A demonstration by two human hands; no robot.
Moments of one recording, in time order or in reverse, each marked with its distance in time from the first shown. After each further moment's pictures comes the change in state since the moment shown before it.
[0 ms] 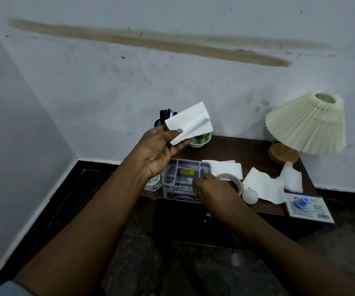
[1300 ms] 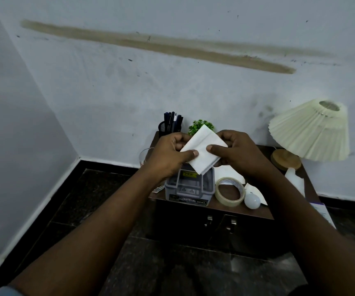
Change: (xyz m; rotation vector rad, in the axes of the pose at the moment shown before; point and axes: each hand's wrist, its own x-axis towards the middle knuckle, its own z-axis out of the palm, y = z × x) left_hand -0.004 -0.023 -0.012 0.820 -0.061 0.300; right_hand 0.035 0.018 -0.097 1.014 0.230 0.172
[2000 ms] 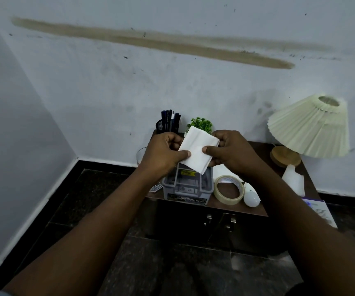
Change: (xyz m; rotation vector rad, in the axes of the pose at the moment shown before) left_hand 0.005 -0.008 -0.007 0.207 0.123 -0.010; right_hand 0.011 0.010 0.007 -0.056 0.016 0.058
